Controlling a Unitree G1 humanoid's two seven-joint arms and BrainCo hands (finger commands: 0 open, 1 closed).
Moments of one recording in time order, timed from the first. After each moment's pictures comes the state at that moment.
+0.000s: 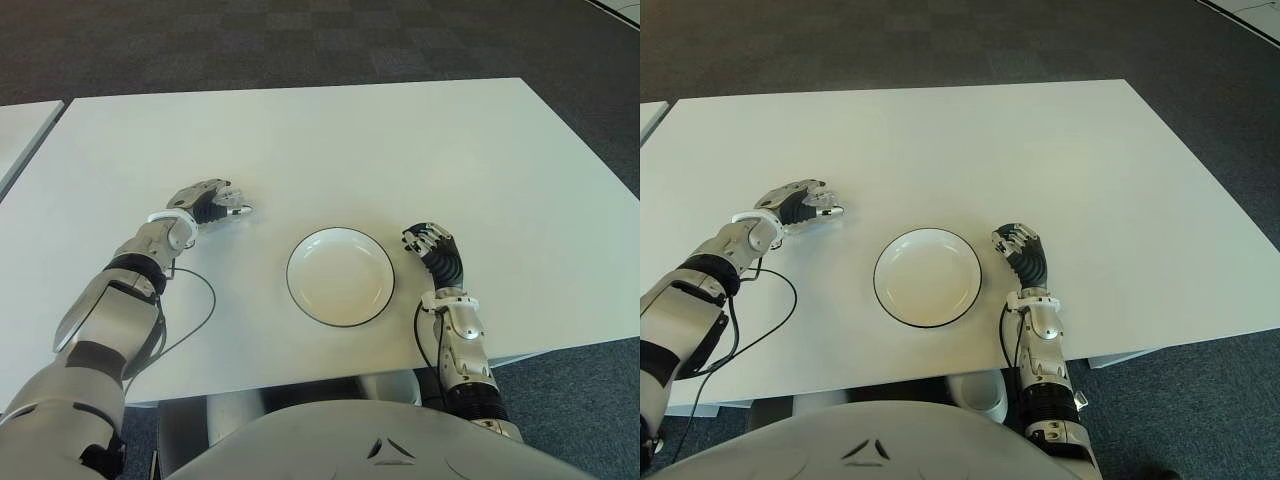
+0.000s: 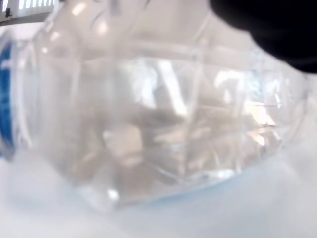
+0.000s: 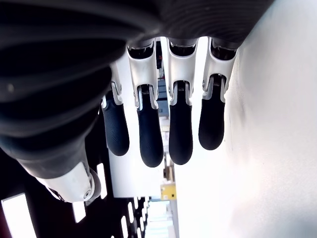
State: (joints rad) left arm -0.64 0.53 -0.46 1.28 0.62 -0.33 0.13; right arm 0.06 -0.03 -0.10 0.34 0.08 -0.33 0.07
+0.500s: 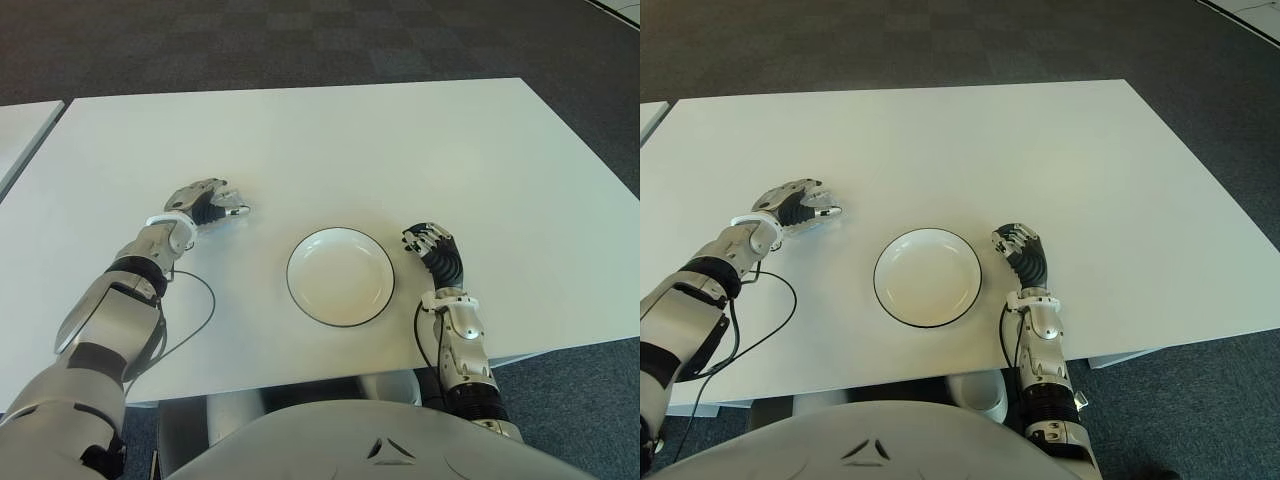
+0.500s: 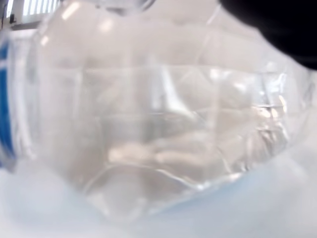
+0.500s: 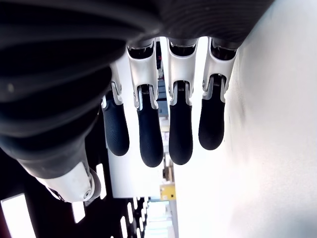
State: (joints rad) left arm -0.64 0.52 -0.52 1.29 0.67 -0.28 0.23; right arm 0.07 -0.03 -0.10 0.34 0.08 -0.32 0.07
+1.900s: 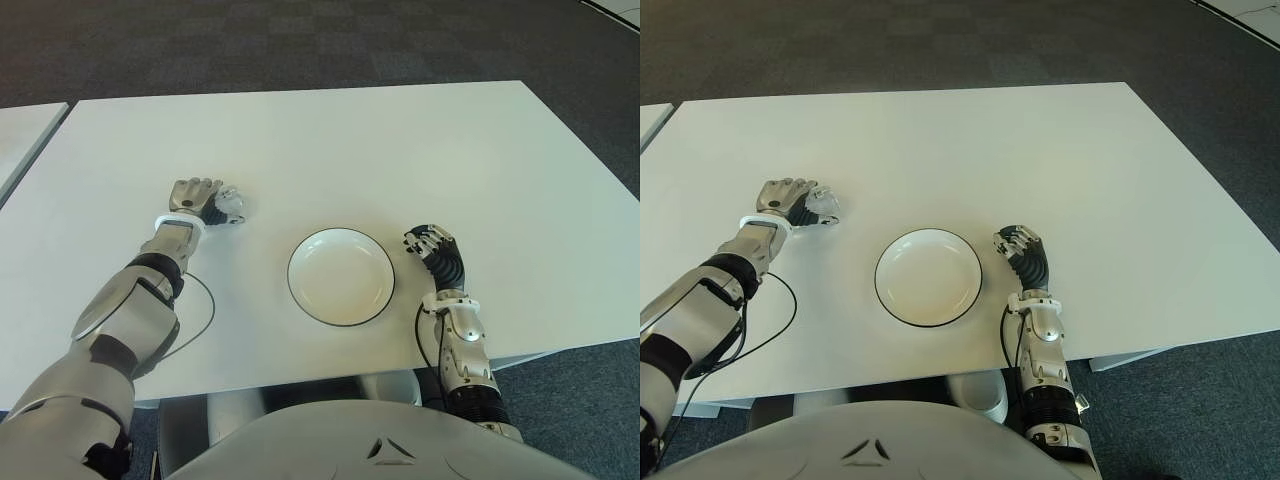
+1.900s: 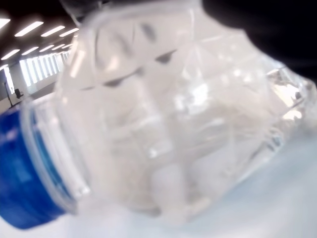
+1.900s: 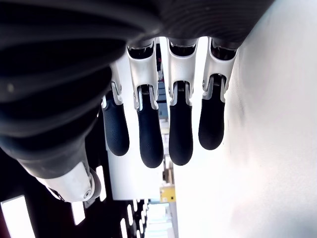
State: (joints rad) left arm -0.67 0.46 -0.71 1.31 0.81 -0.01 0.39; right arm 0.08 -0.03 -0.10 0.33 0.08 -0.32 0.05
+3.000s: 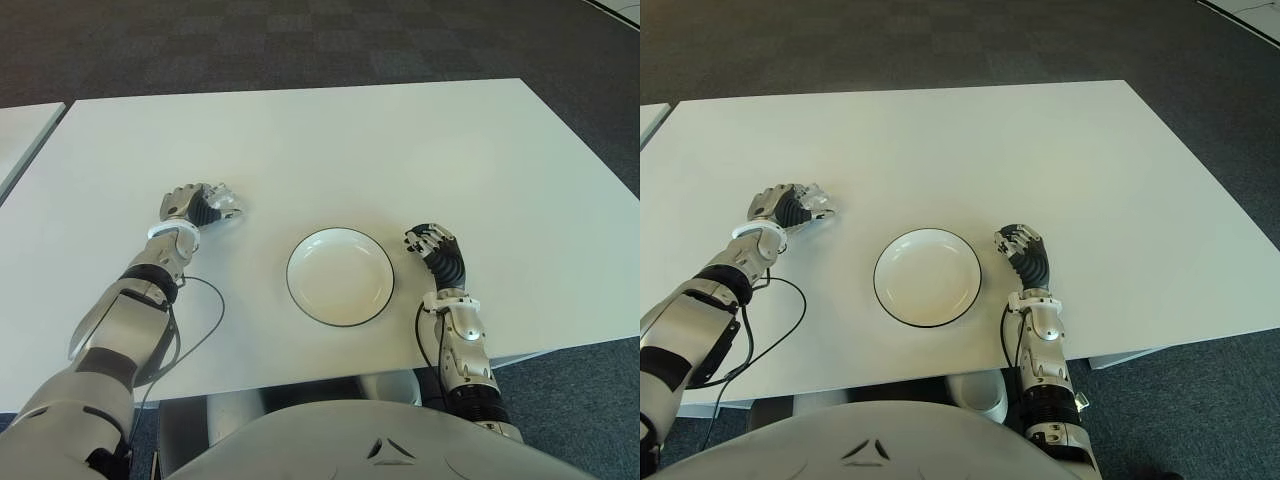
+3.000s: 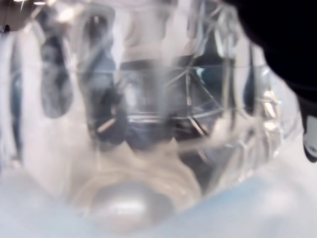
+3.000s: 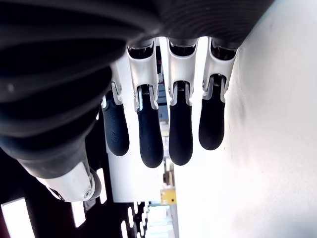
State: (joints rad) left arm -0.60 0.45 -0.41 1.30 0.57 -0.20 0.36; right arm 0.07 -0.03 -0.10 0.33 0.08 -0.32 0.05
